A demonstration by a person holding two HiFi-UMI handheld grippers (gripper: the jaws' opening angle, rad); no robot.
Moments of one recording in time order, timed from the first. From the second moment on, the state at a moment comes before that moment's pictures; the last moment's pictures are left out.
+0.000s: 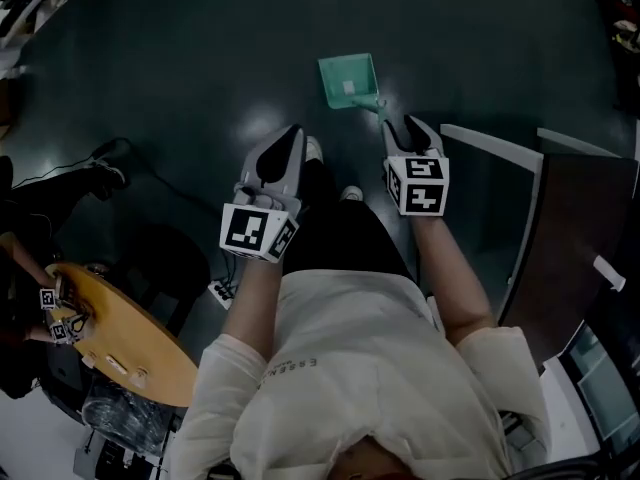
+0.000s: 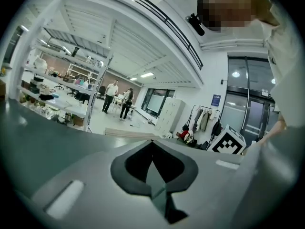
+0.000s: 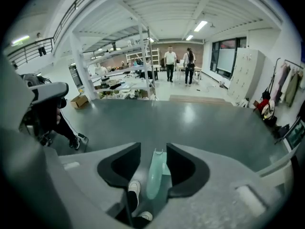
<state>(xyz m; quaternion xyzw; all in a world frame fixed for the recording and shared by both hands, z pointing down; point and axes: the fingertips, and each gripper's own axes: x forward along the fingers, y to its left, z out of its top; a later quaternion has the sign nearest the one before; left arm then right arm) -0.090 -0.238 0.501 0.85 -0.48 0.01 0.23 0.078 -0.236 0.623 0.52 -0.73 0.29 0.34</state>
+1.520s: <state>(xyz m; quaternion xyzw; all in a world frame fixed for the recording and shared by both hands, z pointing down) -0.128 -0.215 0.512 0.84 -0.50 0.02 0.20 0.100 -0.211 0.643 0.52 -0.66 0.36 0.40</state>
